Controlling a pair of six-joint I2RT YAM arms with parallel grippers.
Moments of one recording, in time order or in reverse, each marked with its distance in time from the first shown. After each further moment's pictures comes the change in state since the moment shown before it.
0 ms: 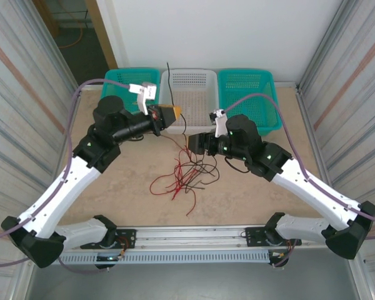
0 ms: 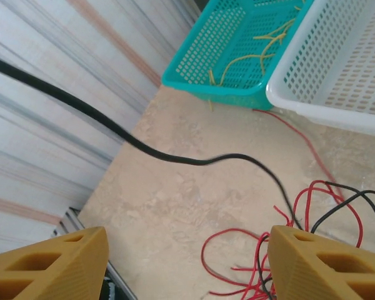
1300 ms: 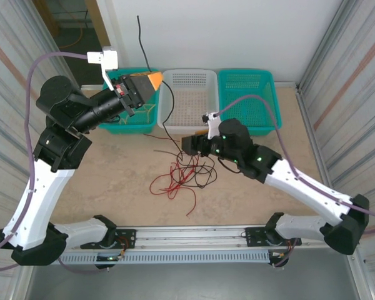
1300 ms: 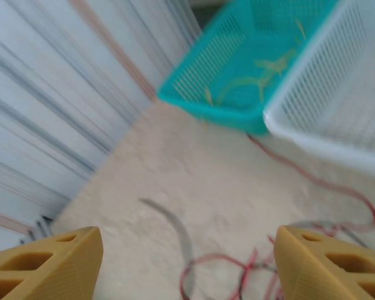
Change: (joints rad) left arm 0.035 0.032 0.438 -0.118 0.044 -0.119; right arm 0.043 0.026 -0.034 0.148 0.087 -0.103
